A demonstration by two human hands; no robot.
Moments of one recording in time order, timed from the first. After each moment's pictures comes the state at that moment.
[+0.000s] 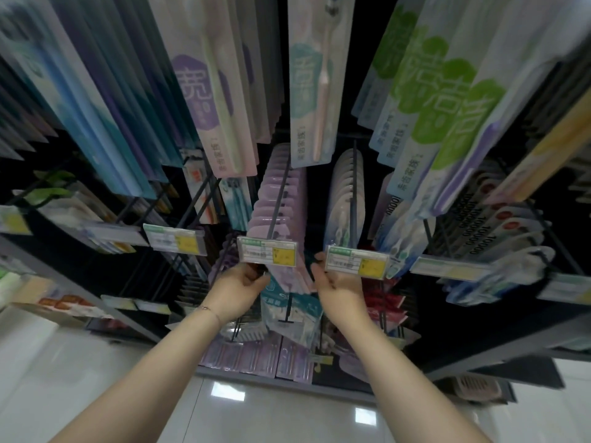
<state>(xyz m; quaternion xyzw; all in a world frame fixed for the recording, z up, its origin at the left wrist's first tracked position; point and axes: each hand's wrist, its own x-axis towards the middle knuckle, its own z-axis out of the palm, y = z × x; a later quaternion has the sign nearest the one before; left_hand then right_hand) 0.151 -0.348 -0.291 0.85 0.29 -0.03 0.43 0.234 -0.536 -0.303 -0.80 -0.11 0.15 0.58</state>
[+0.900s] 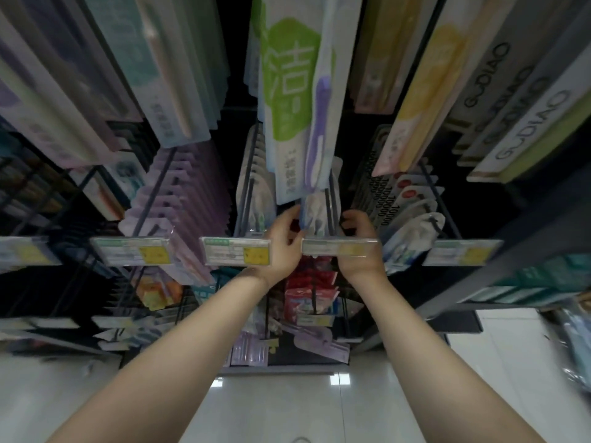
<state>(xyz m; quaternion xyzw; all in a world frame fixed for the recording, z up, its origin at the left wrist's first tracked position) 0.283 -0.530 -0.282 0.85 0.09 0.09 0.52 0.324 -0.673 -0.281 -0.80 -0.05 0.05 0.60</state>
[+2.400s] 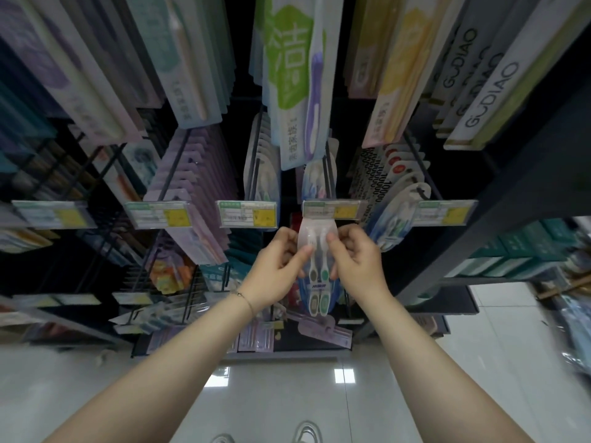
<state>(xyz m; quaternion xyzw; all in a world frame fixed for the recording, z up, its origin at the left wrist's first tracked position) 0.191 -0.537 -0.280 0.80 0.03 0.03 0.60 0.241 -0.699 -0.276 -0.77 -0.13 0.03 0.62</state>
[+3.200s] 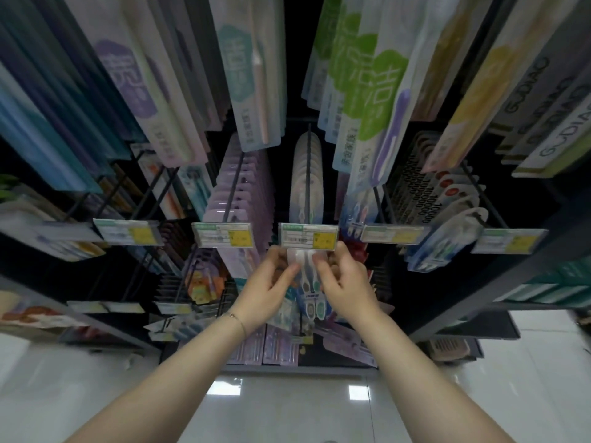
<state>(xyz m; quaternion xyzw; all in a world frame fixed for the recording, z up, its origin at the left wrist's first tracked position) 0.160 -0.454 -0.280 0.81 0.06 0.05 0.58 0.222 -0.617 -0.275 -0.82 -0.24 0.05 0.51</state>
